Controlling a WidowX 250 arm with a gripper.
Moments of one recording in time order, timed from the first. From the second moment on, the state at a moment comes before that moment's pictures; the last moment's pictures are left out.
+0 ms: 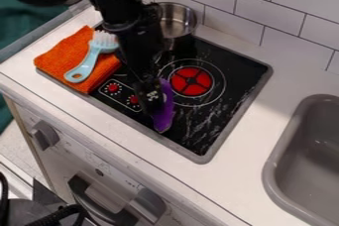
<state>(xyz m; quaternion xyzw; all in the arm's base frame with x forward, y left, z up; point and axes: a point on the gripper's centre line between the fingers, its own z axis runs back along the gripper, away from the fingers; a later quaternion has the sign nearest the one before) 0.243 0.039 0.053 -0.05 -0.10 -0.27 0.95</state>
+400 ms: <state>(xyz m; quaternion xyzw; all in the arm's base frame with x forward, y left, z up) 0.254 0.027 0.046 -0.04 -0.10 -0.28 0.95</state>
